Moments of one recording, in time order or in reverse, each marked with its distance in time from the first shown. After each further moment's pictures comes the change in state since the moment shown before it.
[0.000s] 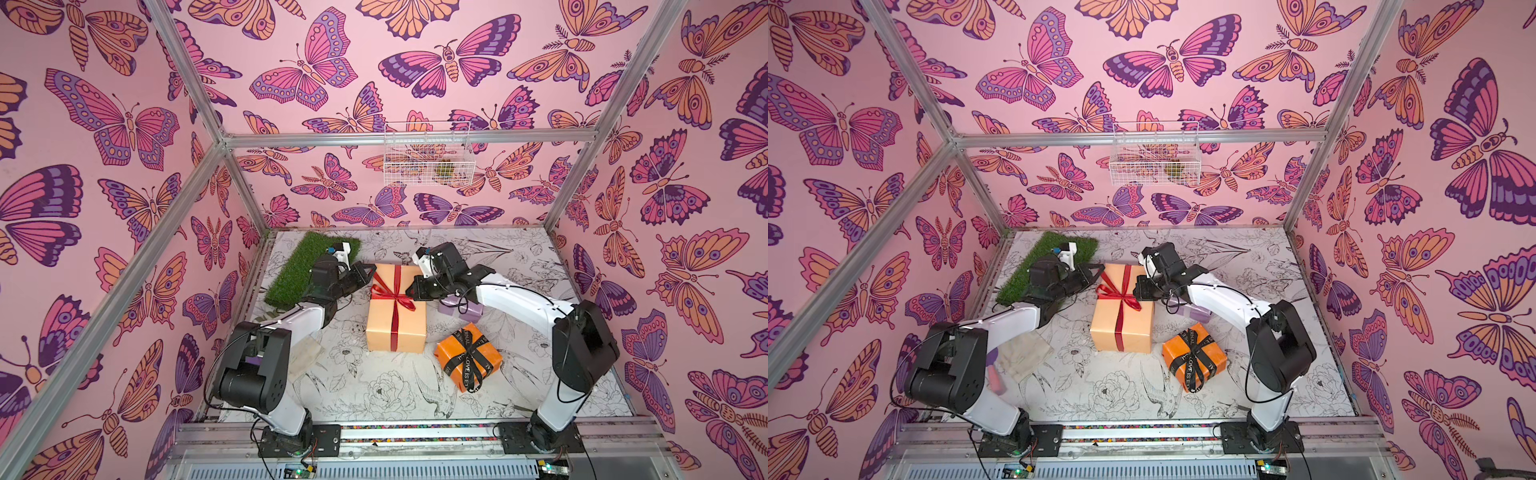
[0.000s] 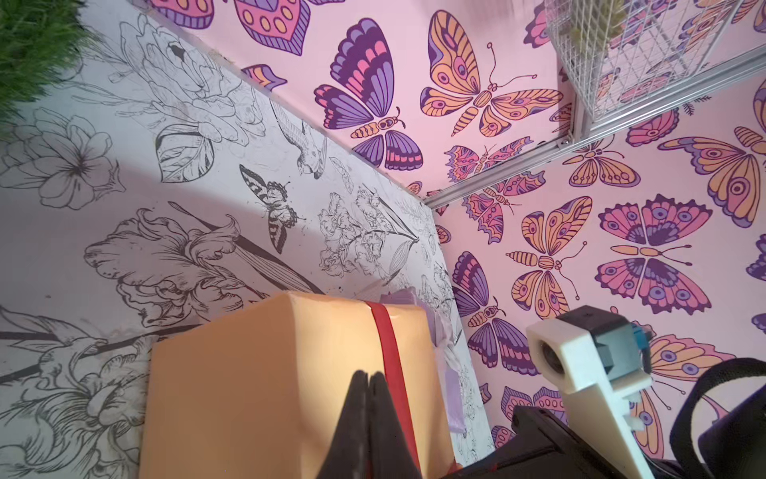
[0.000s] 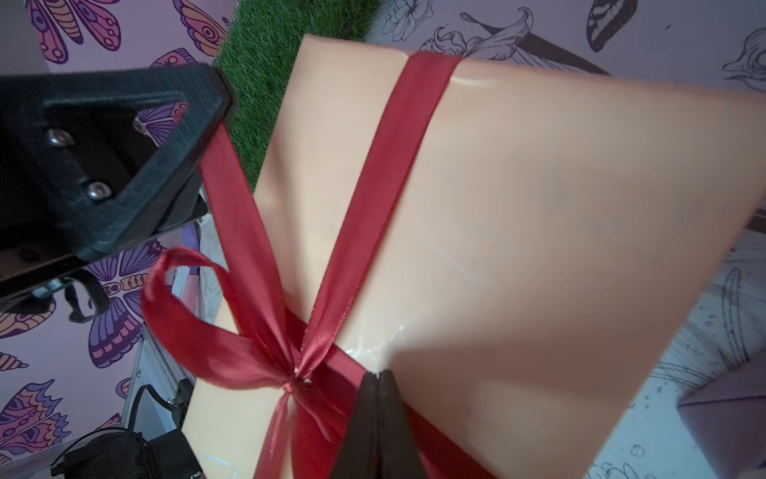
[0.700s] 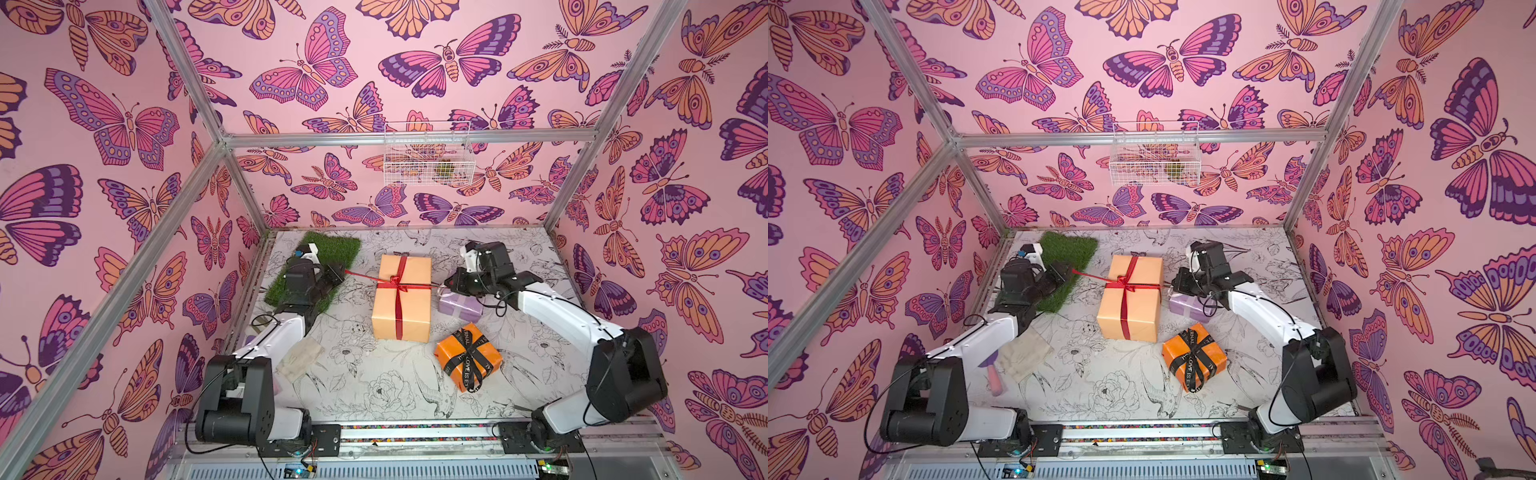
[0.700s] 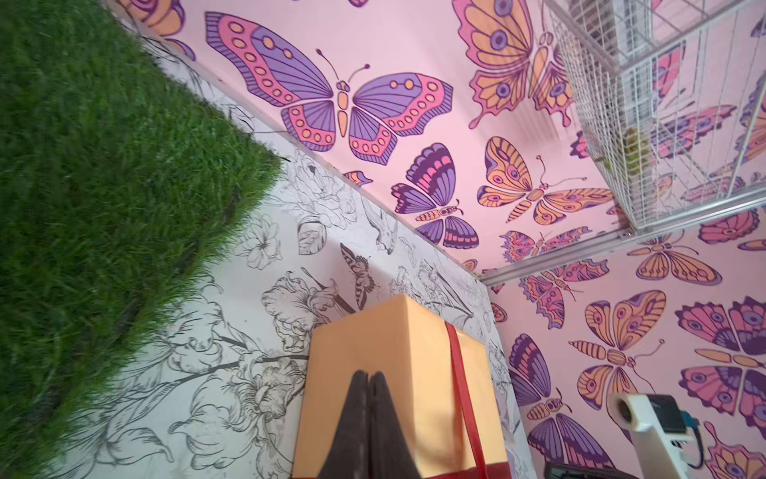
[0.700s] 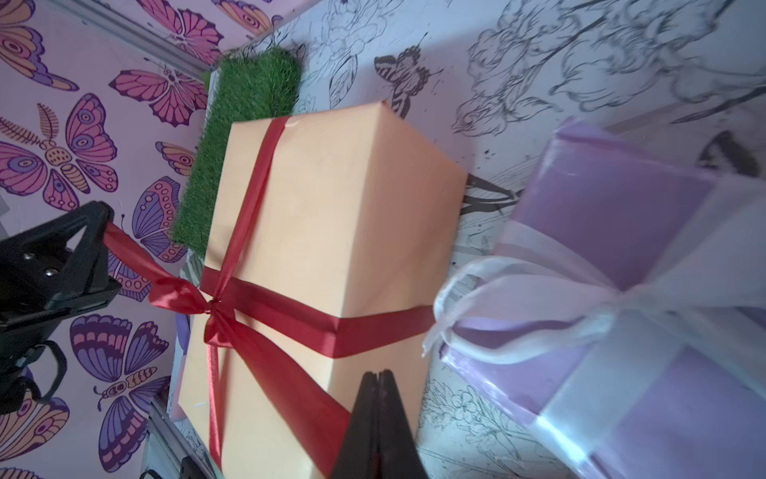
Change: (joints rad) left arm 0.159 -0.208 -0.082 -0.139 -0.172 0.050; right arm -0.268 -0.267 -0.241 0.050 0.024 0.066
